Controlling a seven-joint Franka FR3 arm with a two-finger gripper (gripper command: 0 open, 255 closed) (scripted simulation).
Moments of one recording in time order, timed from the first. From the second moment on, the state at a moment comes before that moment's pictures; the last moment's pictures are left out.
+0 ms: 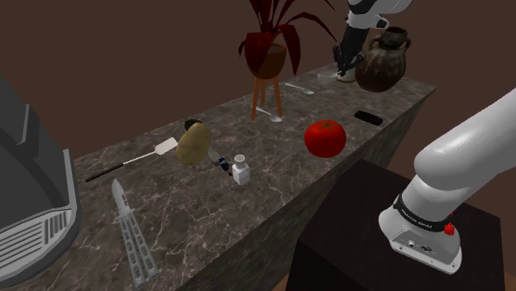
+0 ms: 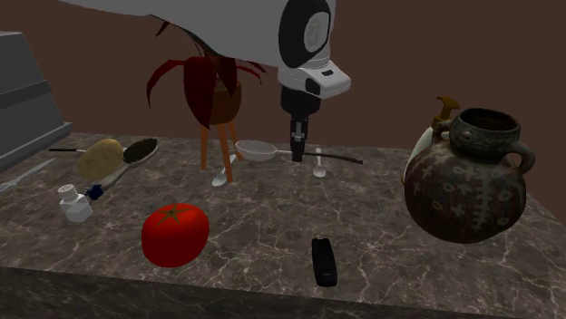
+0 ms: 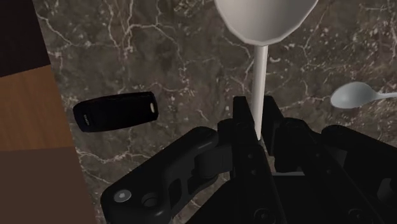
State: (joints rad) arm -0.45 -0.29 -0.15 -2.21 0.02 2.01 1.16
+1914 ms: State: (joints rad) arm -0.21 -0.59 0.31 -2.51 0.19 2.04 1.75
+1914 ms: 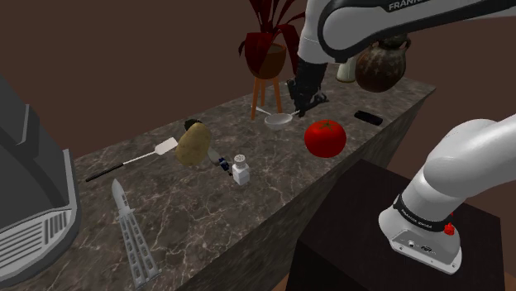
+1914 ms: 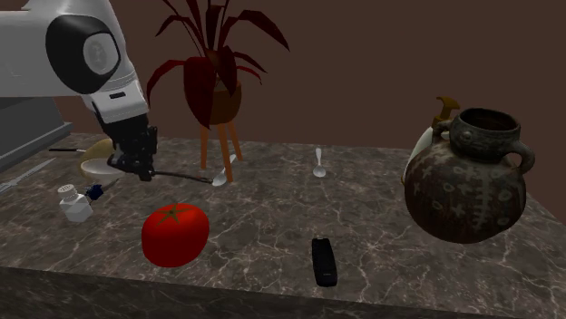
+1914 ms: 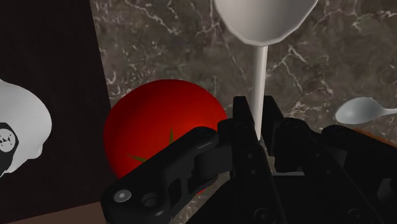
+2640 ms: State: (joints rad) arm -0.21 -0.54 0.33 -2.62 0.20 2.21 1.75
